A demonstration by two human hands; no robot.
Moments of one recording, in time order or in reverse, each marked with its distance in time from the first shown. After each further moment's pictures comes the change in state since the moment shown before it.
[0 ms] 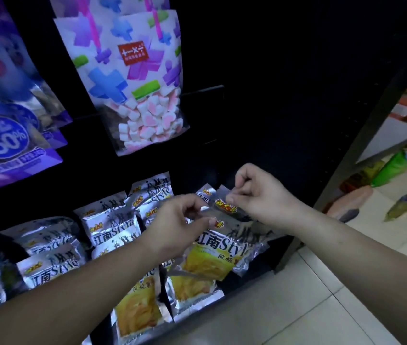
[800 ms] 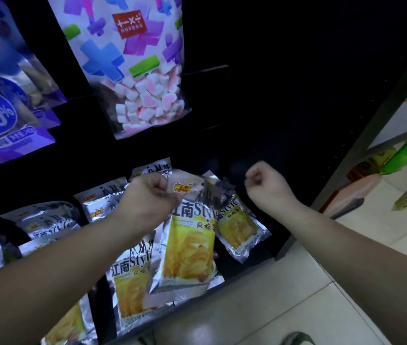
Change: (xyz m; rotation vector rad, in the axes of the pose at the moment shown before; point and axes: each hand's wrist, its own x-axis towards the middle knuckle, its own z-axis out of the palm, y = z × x) left_hand -0.002 -0.004 -0.037 0.000 0.204 -0.295; right_hand 0.021 0.063 0.003 -0.246 0.327 0.147
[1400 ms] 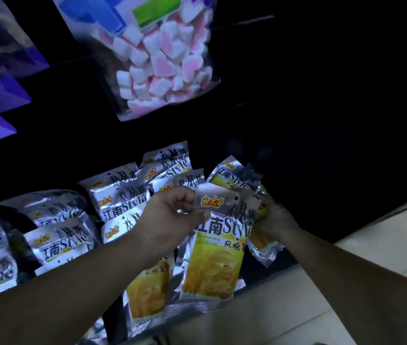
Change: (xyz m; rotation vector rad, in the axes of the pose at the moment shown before) left_hand 0.021 -0.048 0.017 -0.086 -0.123 -0.097; right_hand 0.041 0.123 0.103 -0.369 -0.374 0.332
